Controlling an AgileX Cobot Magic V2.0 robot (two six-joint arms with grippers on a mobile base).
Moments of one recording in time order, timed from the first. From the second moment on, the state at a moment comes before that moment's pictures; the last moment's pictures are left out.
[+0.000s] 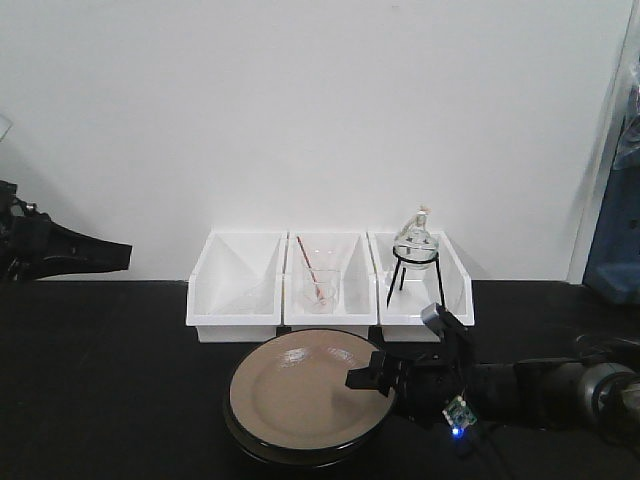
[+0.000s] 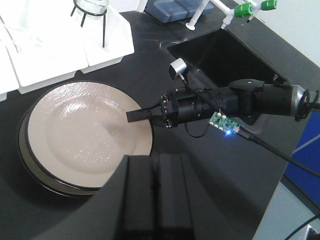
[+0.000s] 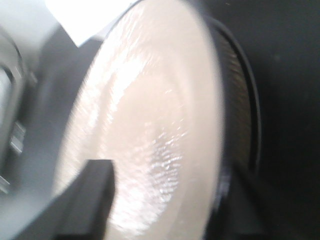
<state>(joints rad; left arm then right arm) 0.12 1.50 -1.50 -1.11 1.24 0.87 0.16 2.12 -1.32 1.64 0.65 -1.14</state>
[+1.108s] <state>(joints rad) 0.12 1.44 -1.43 -0.16 1.13 0.27 0.16 1.25 -1.32 0.34 0.54 -0.40</state>
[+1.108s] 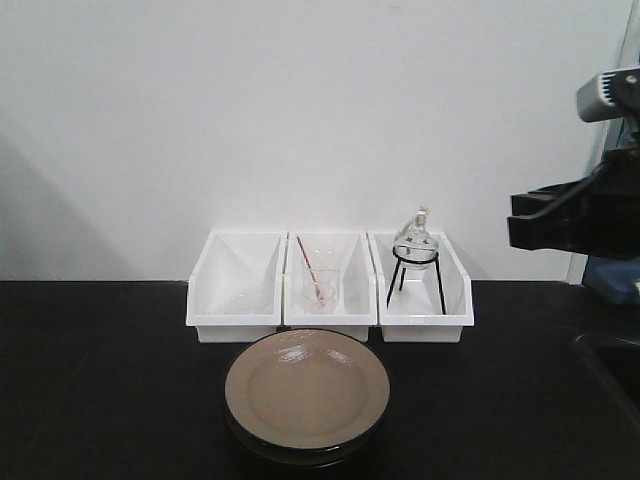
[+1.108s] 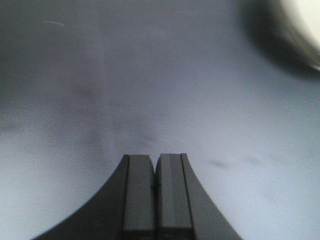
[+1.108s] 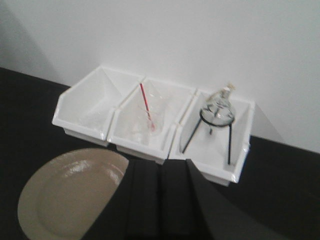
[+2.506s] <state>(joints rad) 0.12 0.37 -0.47 -0.54 0.39 0.60 0.16 0.57 -0.57 0.11 0.16 -0.20</state>
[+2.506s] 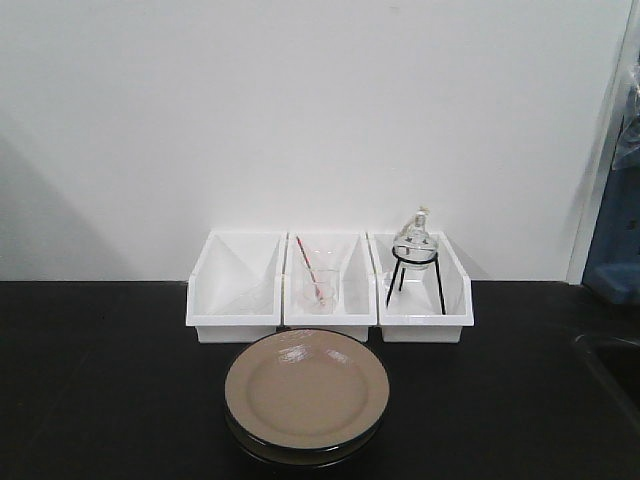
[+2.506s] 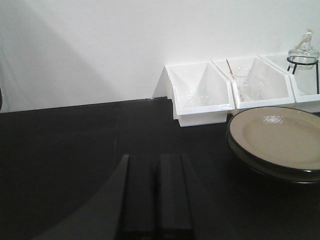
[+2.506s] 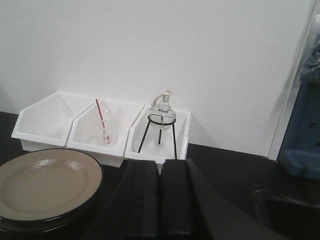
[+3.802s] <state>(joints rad) 0.07 -0.01 0.03 0.02 0.02 -0.05 0.16 0.57 -0.57 0.11 0.16 -0.20</state>
